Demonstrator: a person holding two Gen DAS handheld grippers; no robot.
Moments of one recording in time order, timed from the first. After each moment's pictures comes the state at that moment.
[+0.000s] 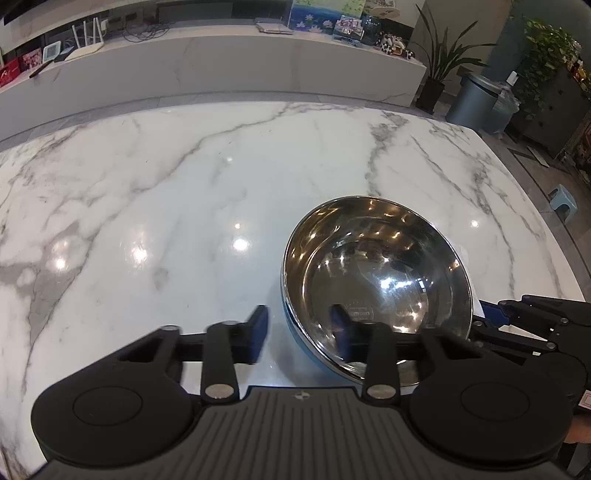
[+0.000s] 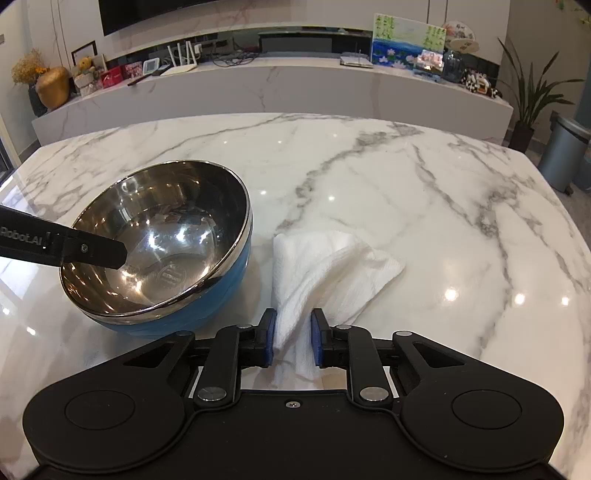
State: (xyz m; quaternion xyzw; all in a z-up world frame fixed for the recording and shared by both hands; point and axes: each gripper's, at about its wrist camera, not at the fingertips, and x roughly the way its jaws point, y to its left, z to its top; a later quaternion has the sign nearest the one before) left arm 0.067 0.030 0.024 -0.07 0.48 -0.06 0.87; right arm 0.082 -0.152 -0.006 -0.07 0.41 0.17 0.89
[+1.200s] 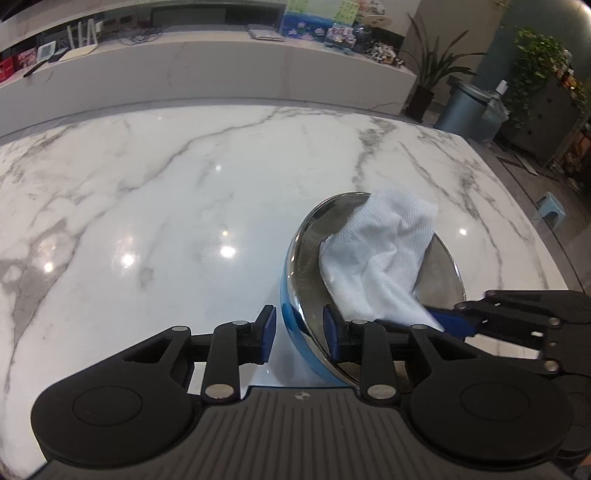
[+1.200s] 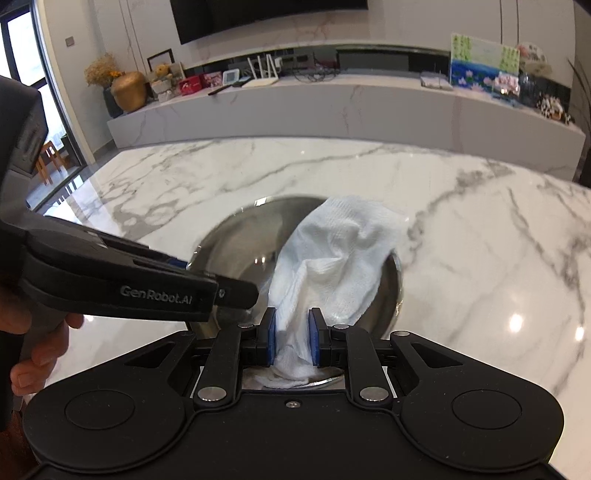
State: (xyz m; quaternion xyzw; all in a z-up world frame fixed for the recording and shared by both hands) left arm 0.065 0.027 0.021 -0.08 0.46 -0.09 0.88; right arm 0.075 -0.118 0.016 -0.04 0.40 0.30 0.86
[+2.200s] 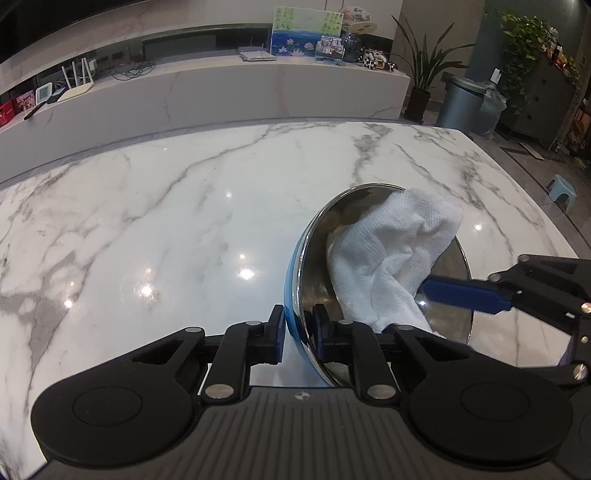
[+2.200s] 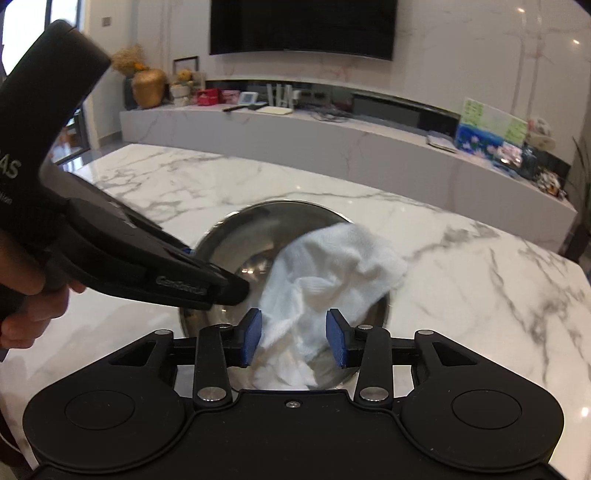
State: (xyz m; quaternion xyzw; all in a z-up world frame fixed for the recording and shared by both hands) left arm 0.057 0.013 0.021 -0.02 0.44 -0.07 0.90; right arm 0.049 -0.113 0.017 -0.14 0.31 0.32 0.88
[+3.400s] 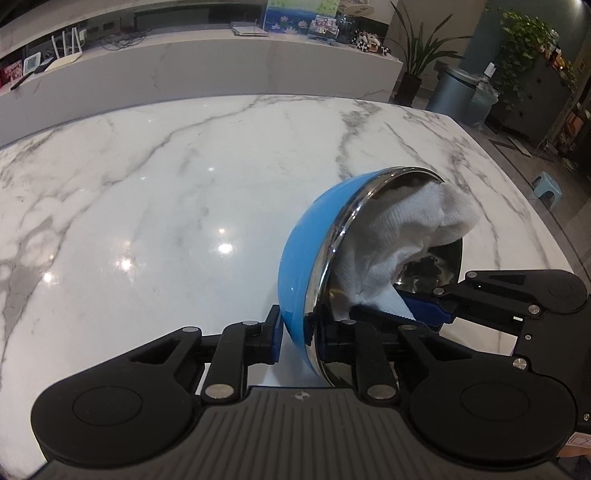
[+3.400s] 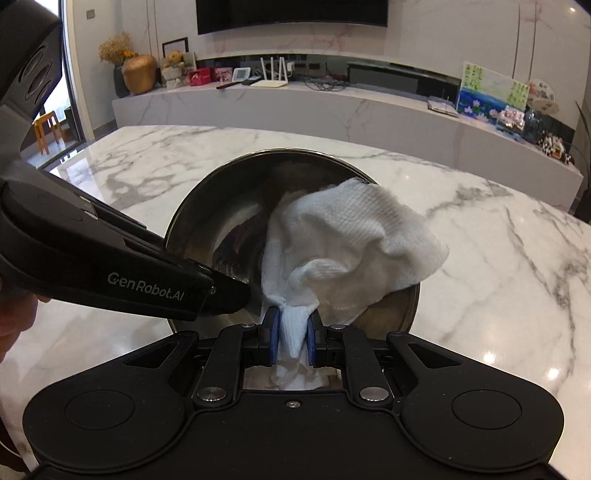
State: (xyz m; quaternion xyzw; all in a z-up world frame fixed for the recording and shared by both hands) left arm 0.056 0.016 0.011 -0.05 0.47 -0.10 0.88; right arm 0.059 -0.108 -0.004 -0.12 0.35 0.30 0.88
